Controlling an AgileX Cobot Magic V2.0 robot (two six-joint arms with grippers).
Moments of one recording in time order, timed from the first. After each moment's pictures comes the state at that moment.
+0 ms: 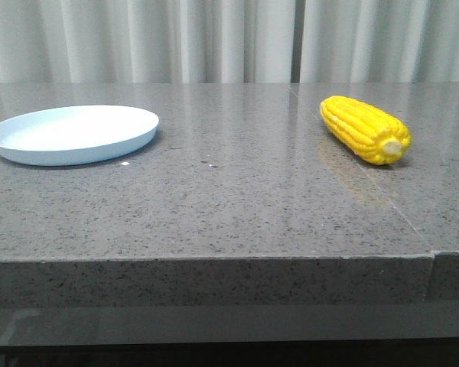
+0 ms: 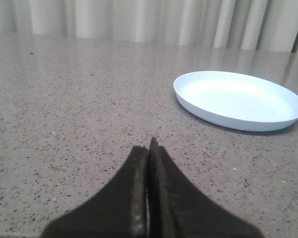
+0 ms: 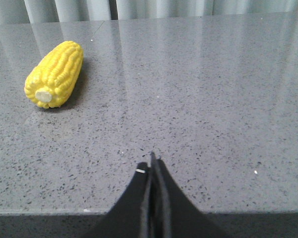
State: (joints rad) left arm -0.02 0.00 0.01 0.01 0.17 -0.10; right arm 0.00 -0.01 0.03 0.06 0.20 0.05
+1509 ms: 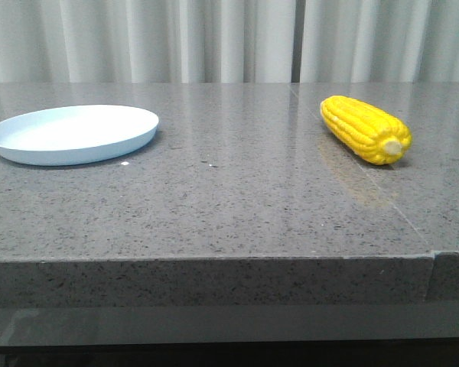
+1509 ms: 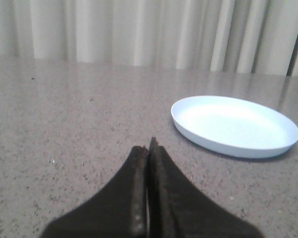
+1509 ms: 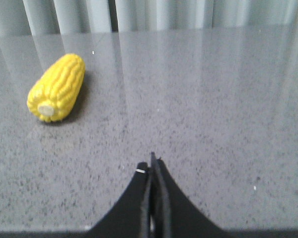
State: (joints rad) left arm -0.02 0.00 0.01 0.01 0.07 -0.10; right arm 0.00 -0.01 0.03 0.06 0.15 0.05
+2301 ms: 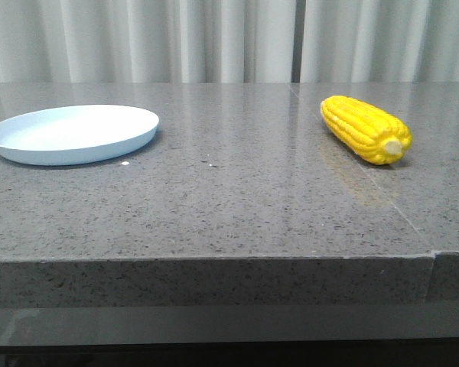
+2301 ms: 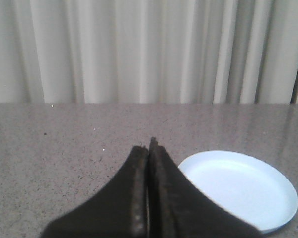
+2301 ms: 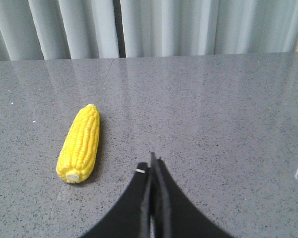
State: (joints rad) left arm -0.02 0.35 -0.47 0.08 0.23 -0.10; right arm 0.00 0.31 -0.49 0.06 0.43 0.05
